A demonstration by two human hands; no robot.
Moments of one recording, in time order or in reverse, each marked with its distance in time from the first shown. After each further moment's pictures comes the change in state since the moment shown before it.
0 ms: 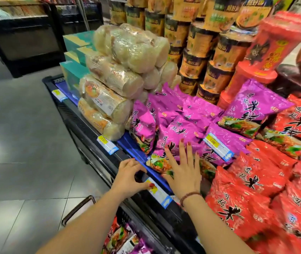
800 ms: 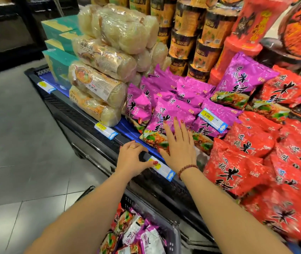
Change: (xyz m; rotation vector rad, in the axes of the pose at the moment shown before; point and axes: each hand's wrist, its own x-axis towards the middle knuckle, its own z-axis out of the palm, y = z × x) left_hand 0.000 -0.004 0.000 0.172 -0.026 0.051; right_hand -0.006 -0.029 -0.026 0.067 -0.142 0.060
